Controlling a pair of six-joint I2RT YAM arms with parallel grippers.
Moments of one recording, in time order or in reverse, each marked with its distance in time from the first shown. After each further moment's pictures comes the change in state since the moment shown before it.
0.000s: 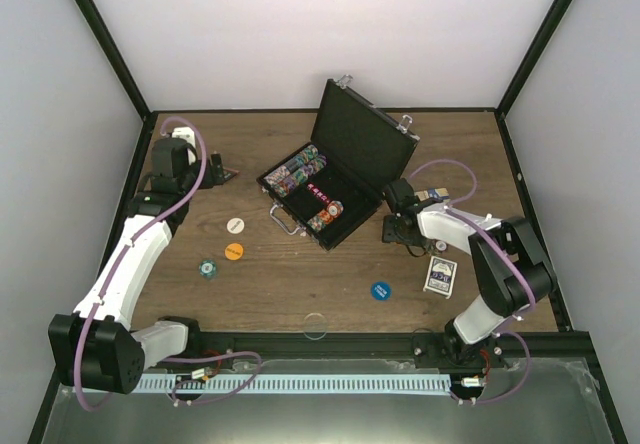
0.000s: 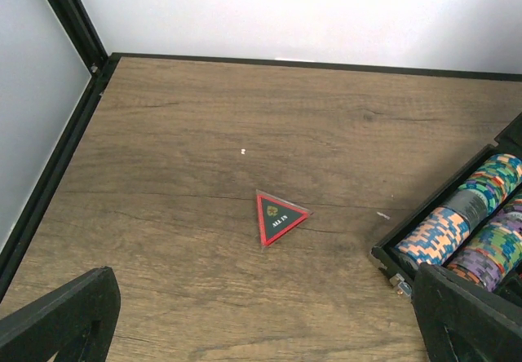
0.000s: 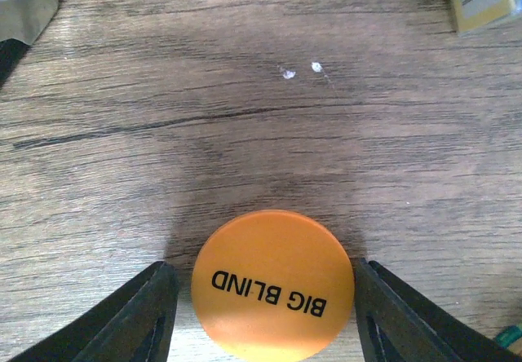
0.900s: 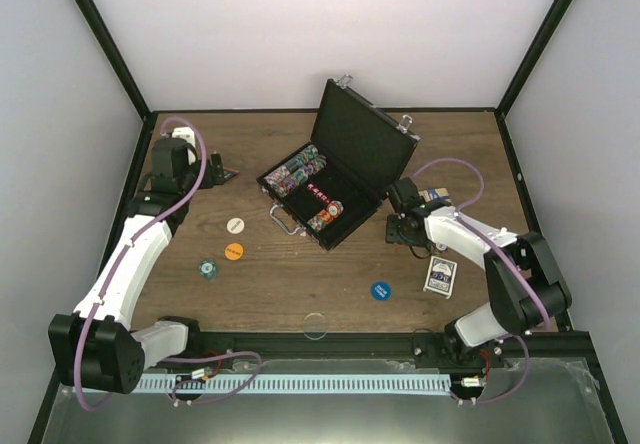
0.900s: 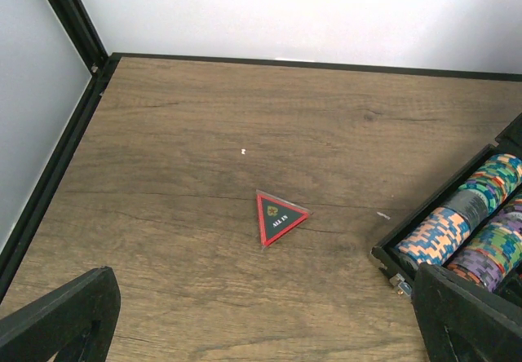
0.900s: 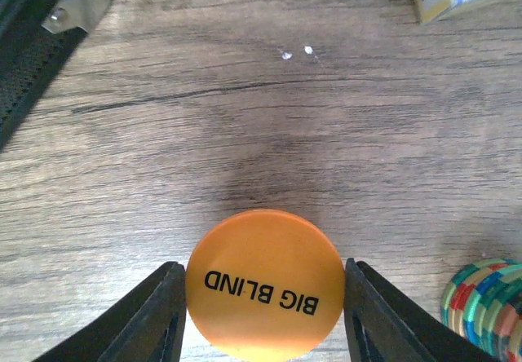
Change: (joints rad) left arm 0.000 0.000 0.000 0.000 -0.001 0.000; right arm 0.012 -0.100 -0.004 -0.075 -0.007 0.007
